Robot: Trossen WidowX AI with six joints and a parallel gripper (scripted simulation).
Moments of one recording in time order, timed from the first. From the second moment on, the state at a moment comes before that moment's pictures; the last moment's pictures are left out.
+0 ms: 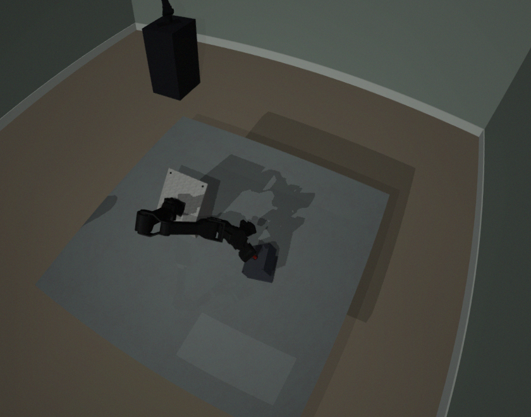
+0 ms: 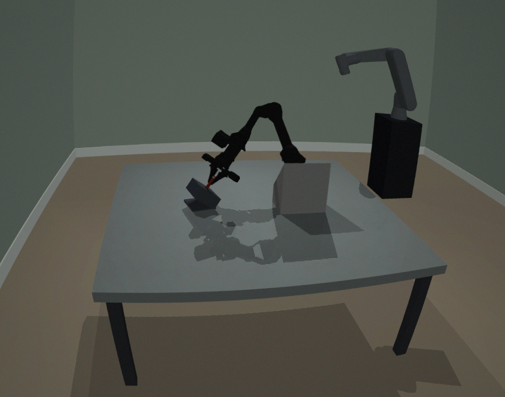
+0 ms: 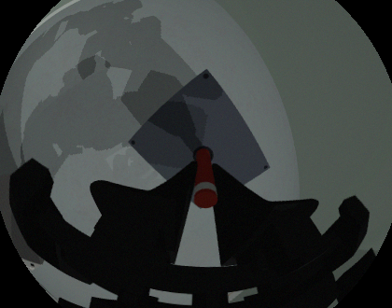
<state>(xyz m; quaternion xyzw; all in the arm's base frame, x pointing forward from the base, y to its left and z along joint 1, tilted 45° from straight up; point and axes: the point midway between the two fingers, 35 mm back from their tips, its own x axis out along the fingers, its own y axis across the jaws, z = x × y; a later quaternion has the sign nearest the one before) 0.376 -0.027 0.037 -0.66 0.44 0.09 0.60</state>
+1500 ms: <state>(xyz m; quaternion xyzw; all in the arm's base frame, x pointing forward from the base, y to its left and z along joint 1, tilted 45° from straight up) 0.377 -0.028 0.033 -0.66 0.45 0.10 0.60</state>
